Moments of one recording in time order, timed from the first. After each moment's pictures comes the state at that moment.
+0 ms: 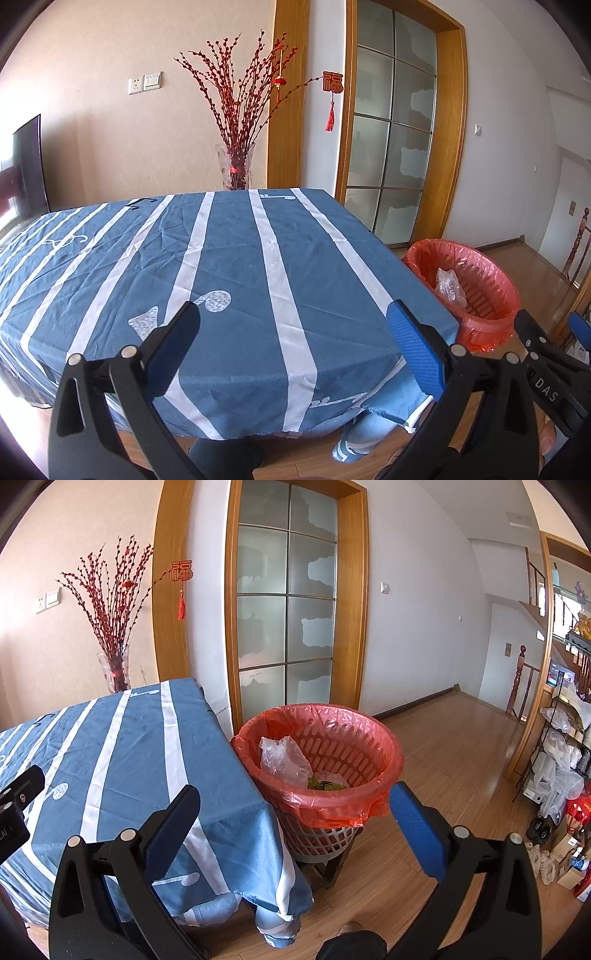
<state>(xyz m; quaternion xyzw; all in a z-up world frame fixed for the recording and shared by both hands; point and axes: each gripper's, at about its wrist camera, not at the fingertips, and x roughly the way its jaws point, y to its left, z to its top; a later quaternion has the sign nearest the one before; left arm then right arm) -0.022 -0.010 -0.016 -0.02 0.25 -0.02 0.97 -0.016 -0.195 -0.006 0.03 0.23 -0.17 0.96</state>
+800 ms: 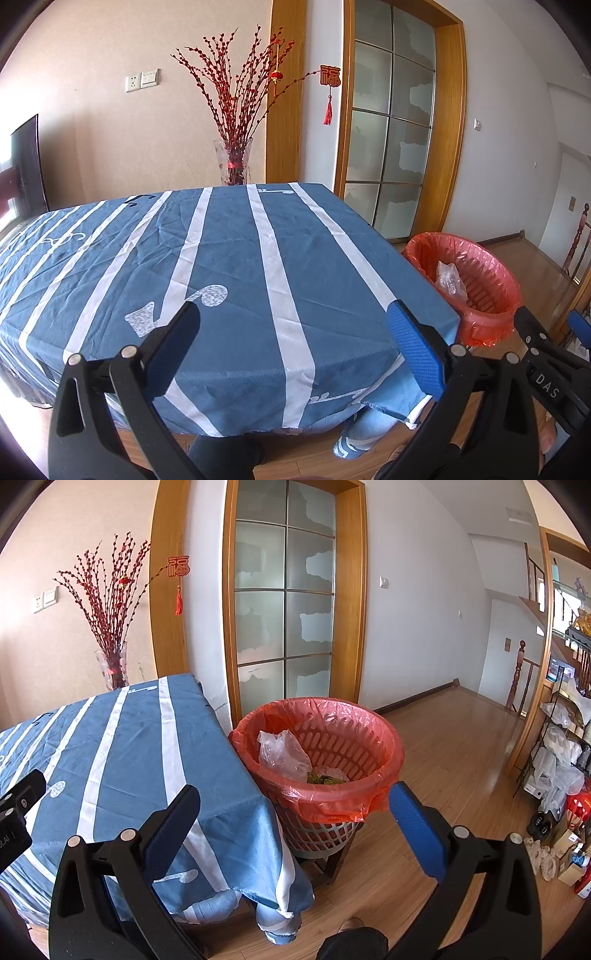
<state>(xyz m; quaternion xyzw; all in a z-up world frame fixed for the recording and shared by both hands) -0.021 -0.013 -0.023 -0.01 0.25 -0.02 0.97 -0.014 -0.198 -0.010 0.03 0.24 -0.17 0.96</state>
